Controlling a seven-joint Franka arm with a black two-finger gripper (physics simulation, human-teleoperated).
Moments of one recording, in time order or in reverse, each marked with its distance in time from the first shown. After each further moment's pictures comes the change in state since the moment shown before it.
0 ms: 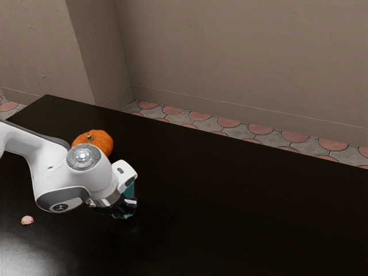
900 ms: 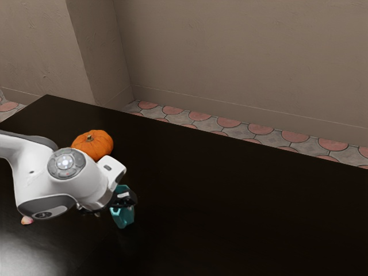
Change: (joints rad) arm 0.080 -0.220 -0.140 -0.115 0.014 -0.023 -0.230
